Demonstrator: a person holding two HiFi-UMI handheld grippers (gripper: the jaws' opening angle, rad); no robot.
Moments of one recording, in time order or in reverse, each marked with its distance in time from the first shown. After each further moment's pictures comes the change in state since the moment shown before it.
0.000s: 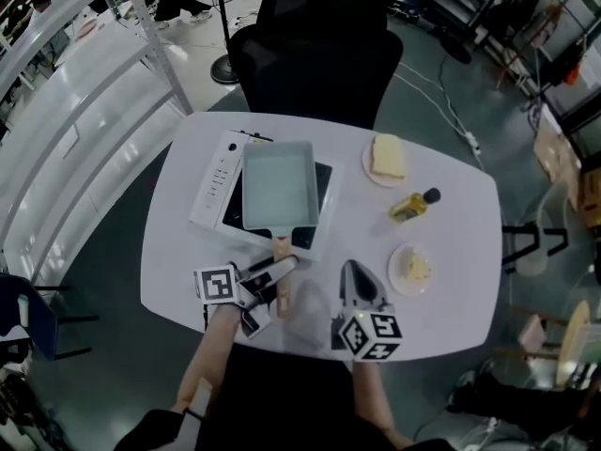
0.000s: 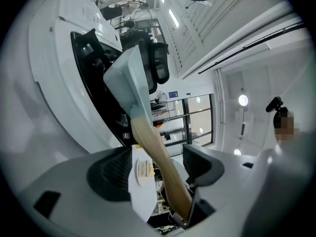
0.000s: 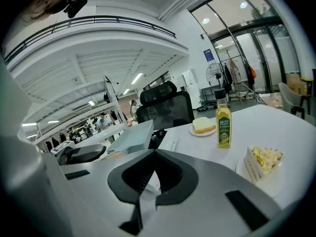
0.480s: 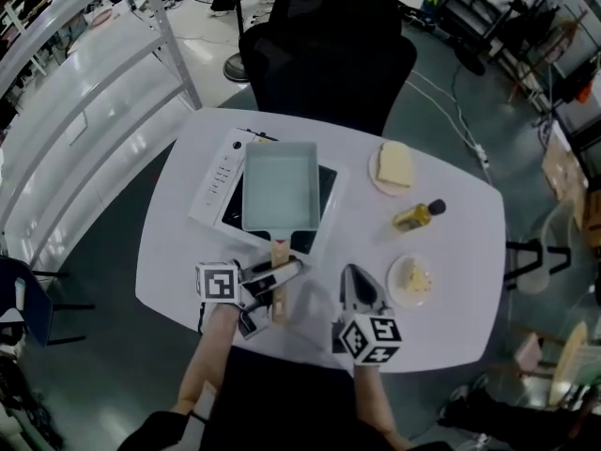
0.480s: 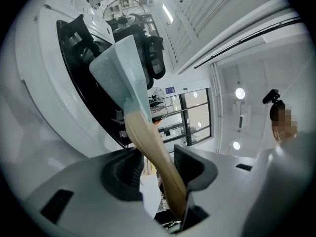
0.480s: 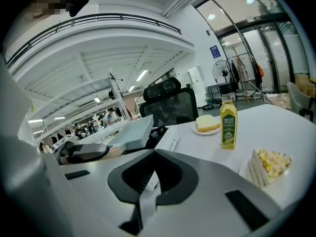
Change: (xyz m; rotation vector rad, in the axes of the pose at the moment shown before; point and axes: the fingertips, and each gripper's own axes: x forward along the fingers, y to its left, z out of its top) left arm 0.015 0.005 -0.007 0.077 0.047 -0.007; right arm 0.012 -0.015 -0.008 -0.033 0.039 0.051
